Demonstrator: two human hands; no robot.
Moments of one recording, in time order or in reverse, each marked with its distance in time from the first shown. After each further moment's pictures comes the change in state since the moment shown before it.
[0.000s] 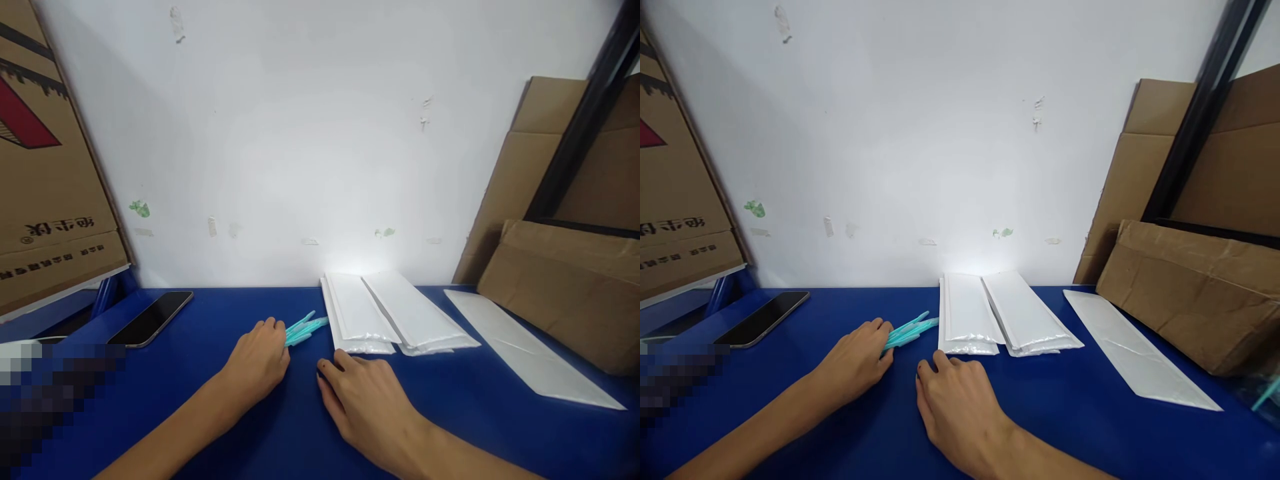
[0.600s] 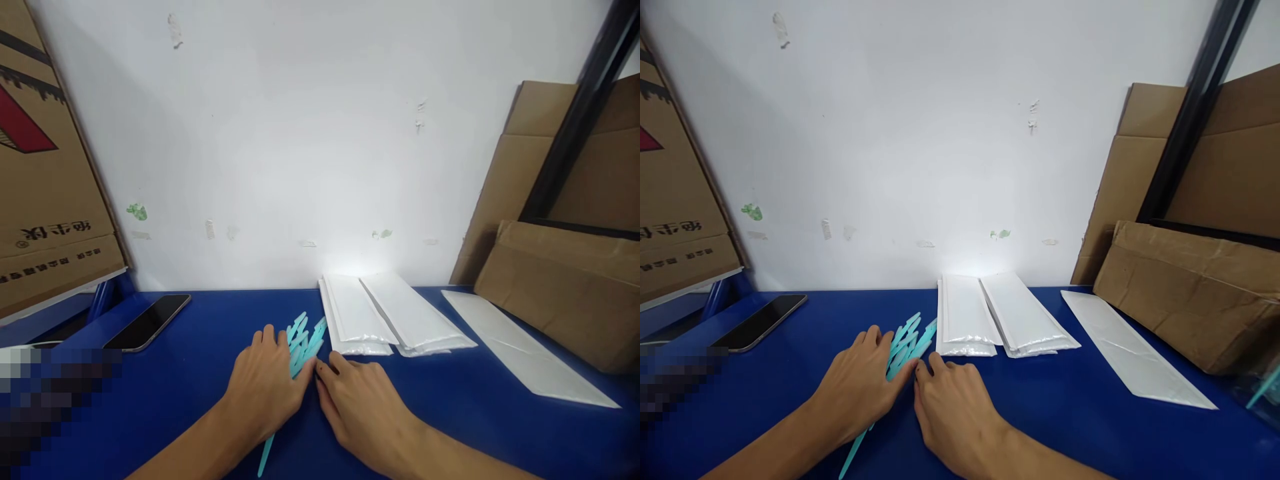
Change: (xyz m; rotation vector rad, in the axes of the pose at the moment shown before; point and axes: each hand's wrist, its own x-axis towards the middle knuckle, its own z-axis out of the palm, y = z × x) left_hand -0.020 0.026 0.005 -0.097 0.168 -0.112; right_hand 0.000 -0.001 0.006 -0.041 0.013 -0.029
